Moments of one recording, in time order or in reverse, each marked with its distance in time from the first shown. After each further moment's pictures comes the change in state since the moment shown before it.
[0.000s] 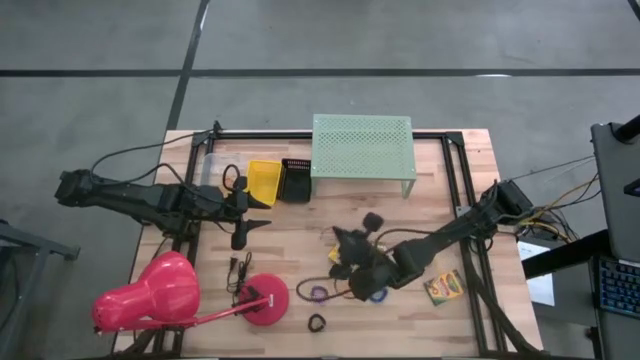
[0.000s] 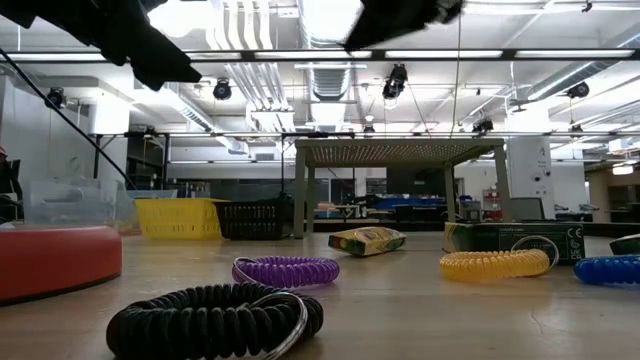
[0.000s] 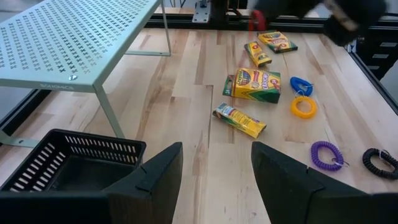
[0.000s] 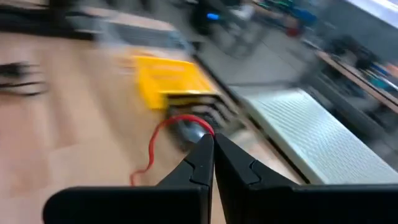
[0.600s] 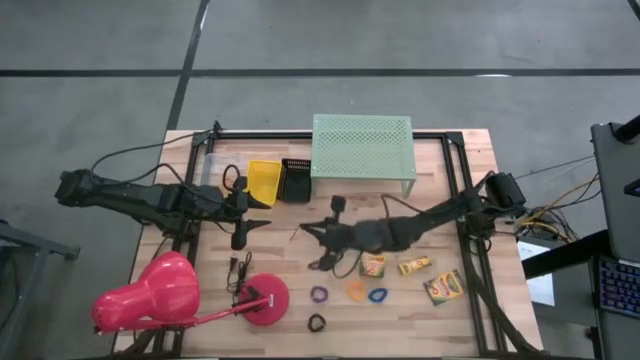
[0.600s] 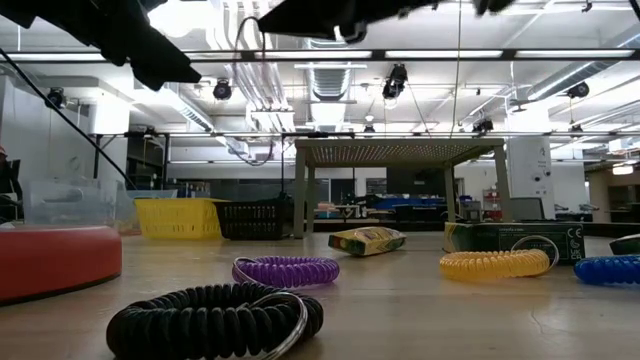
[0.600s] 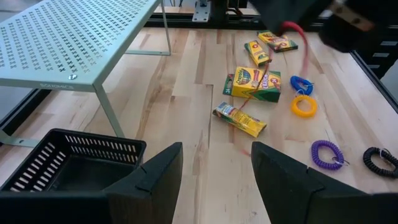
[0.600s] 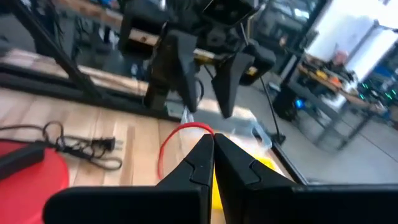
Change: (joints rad) left arm 0.000 0.000 0.000 -0.003 0.000 0.002; right arm -0.222 0.002 -0.218 0.908 -0.615 -0.610
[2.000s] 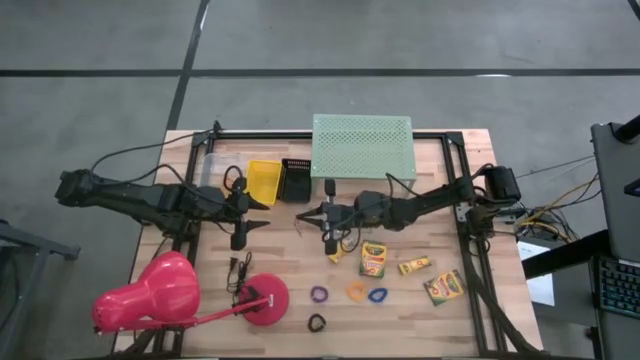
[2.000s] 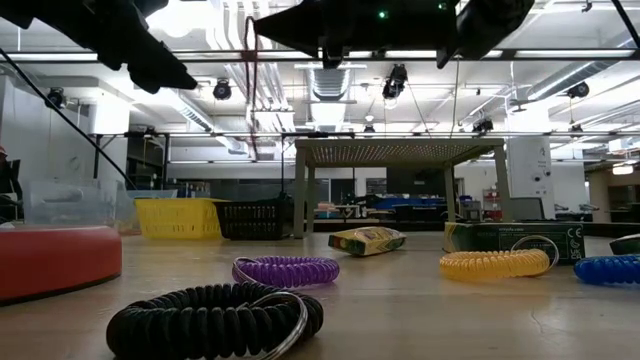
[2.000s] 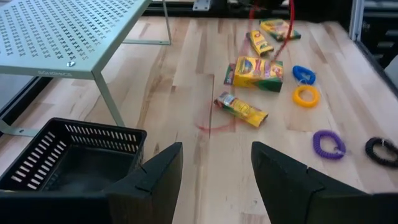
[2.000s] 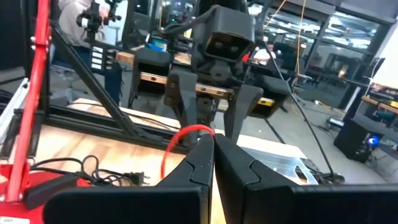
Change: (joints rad) left arm 0.000 0.000 0.000 -0.034 0.000 -0.015; right arm -0.178 0.000 -0.078 0.215 -0.438 0.065
